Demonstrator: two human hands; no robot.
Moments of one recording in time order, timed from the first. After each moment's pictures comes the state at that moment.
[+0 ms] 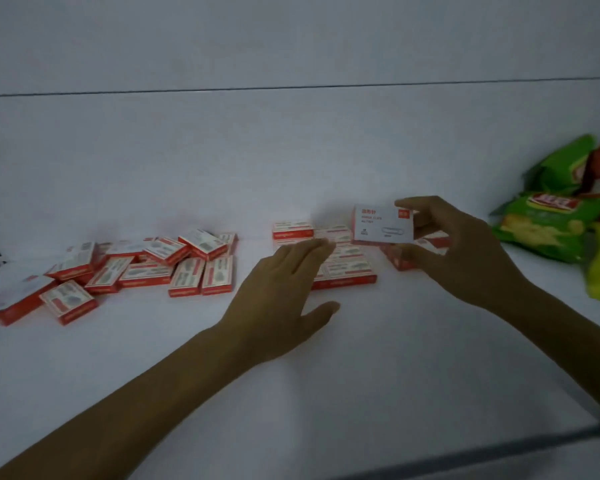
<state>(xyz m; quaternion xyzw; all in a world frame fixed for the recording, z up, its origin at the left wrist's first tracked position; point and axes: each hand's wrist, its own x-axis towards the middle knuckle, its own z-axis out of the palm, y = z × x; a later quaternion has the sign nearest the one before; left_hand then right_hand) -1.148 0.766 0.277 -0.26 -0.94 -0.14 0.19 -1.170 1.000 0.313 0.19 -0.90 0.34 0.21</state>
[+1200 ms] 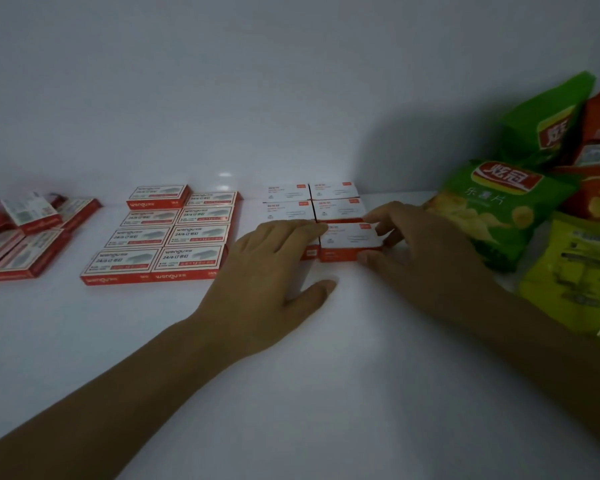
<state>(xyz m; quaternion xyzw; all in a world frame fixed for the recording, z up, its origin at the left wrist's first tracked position) -1.212 0.946 0.241 -0.23 -0.94 -0.18 0.20 -1.250 1.152 0.257 0.19 -0.94 0.23 0.14</state>
